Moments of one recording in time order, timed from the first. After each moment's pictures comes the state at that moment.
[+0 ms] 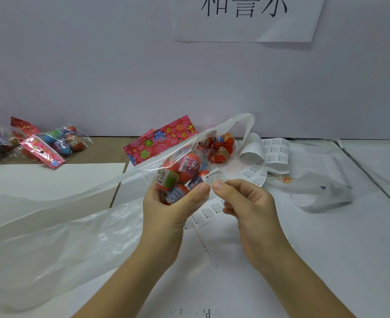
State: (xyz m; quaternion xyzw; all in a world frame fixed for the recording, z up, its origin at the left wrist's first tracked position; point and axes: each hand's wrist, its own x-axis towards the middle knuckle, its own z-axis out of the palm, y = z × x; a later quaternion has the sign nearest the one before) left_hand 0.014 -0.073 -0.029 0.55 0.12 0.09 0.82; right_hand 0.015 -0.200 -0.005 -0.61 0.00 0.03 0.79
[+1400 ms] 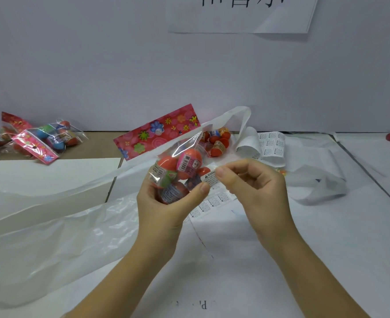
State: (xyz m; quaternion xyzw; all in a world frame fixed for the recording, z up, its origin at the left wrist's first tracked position) left_hand 0.006 -0.075 -0.027 0.59 0.06 0.14 0.79; right_hand 0.027 -0.215 -0.006 -0.70 -0.11 -0.09 0.70
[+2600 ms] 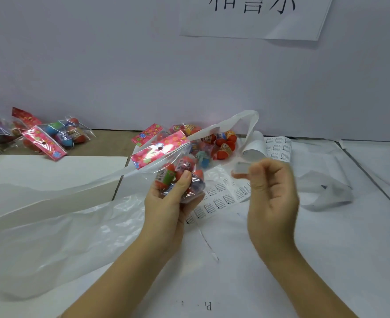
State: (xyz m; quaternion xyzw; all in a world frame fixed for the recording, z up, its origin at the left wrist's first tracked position) left_hand 0.018 -0.068 -0.032 0.44 0.18 0.06 0.88; right_hand 0.022 -0.205 -0.023 -0.67 -0.14 -0.26 0.68
